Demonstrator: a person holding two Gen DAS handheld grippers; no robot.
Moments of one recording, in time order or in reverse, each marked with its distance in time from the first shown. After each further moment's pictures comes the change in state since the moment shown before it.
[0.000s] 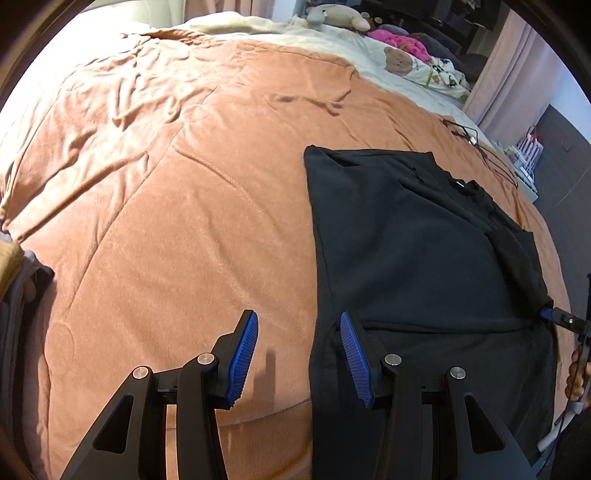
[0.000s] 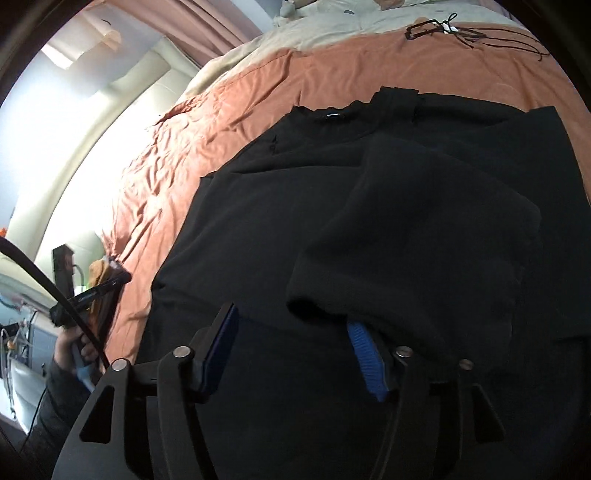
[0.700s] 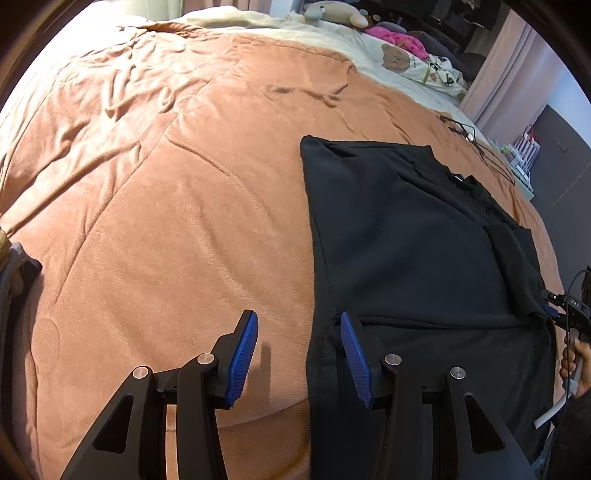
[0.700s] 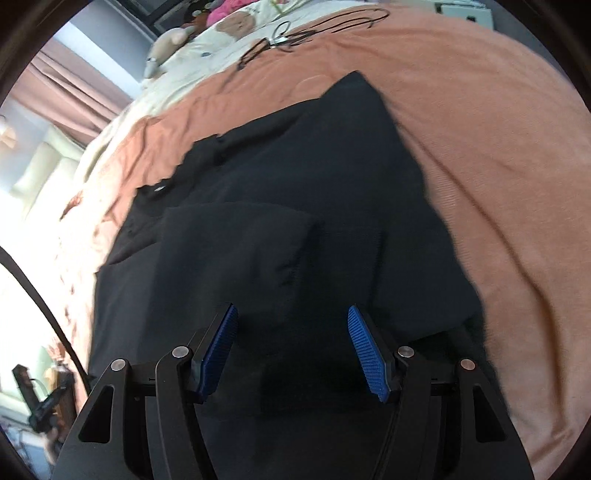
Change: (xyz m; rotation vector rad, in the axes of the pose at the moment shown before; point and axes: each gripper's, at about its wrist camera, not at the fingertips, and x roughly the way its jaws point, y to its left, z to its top) left arm 0.010 0.003 -0.005 -0.006 0.010 -0.027; right arm -0.063 -0.138 0.021 0.356 -0.151 -0.329
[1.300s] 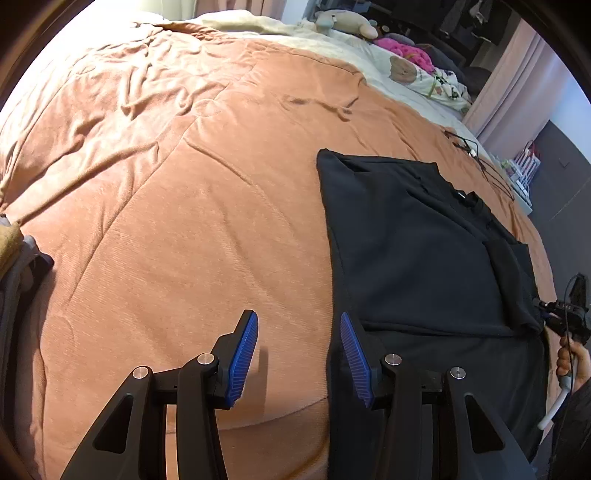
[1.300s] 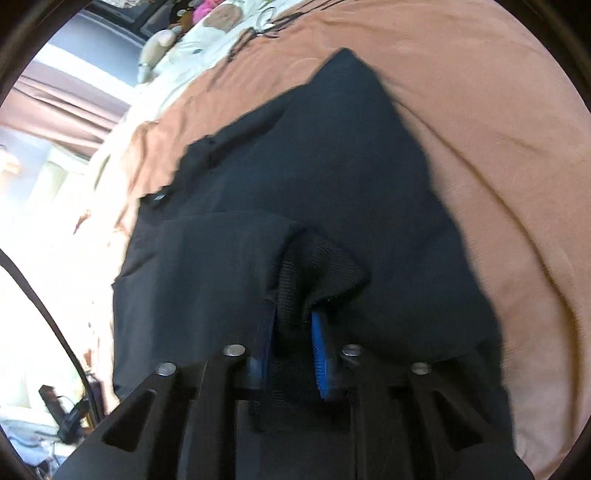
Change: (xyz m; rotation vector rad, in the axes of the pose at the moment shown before) left arm -0.016 0.022 0.001 -0.042 -0.030 -0.016; right arm 0.027 -0.002 -0.007 0.067 0.070 0.132
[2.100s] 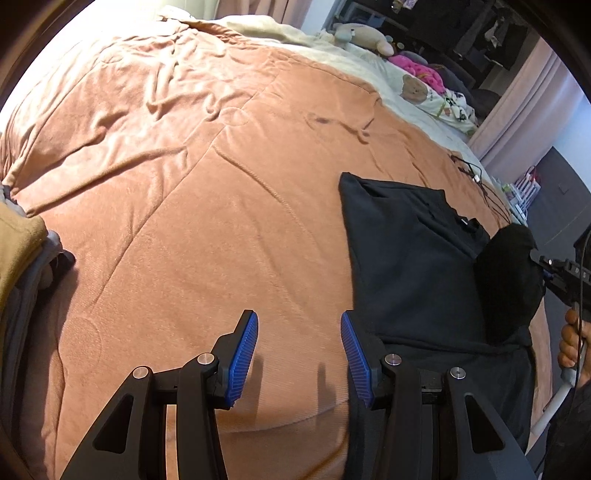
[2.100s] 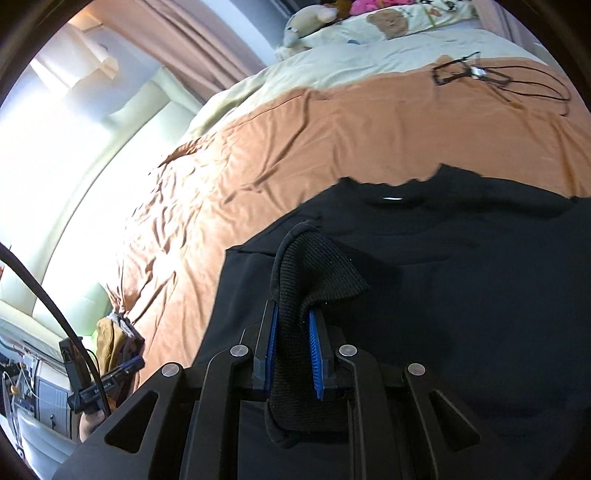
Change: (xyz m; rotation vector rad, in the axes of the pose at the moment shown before) left arm -0.018 0.036 0.010 -0.073 -0.025 -0.025; right arm 0.028 0.220 -0.019 -0.395 0.004 0.190
